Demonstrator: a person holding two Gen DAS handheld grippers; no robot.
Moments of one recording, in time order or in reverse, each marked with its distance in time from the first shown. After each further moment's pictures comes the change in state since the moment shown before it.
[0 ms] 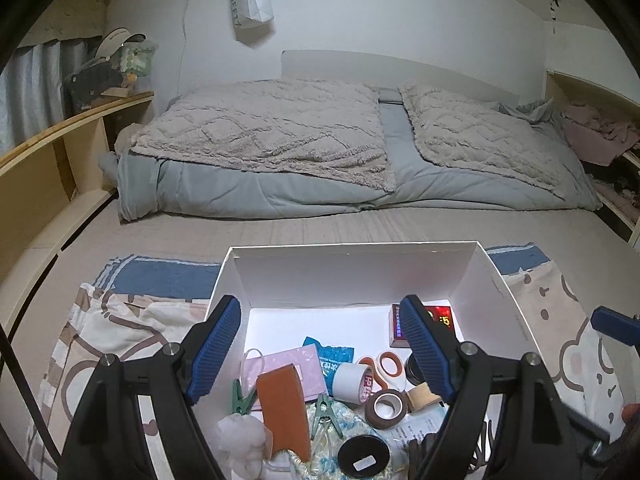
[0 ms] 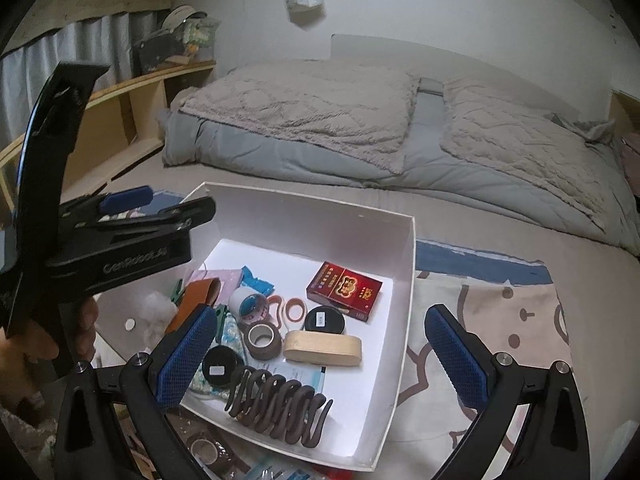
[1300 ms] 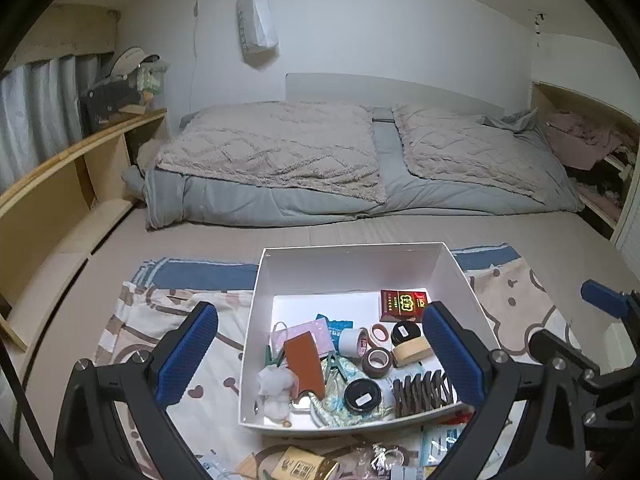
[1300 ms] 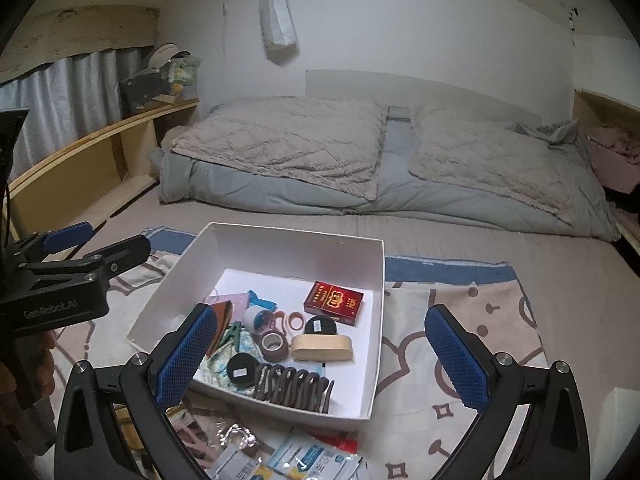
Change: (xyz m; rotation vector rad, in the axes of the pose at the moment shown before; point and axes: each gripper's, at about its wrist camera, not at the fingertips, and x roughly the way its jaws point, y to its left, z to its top) left arm -0.119 0.014 -0.003 0.023 -0.028 -0.004; right arm -0.084 0.012 0.001 0.065 -0.095 -0.061
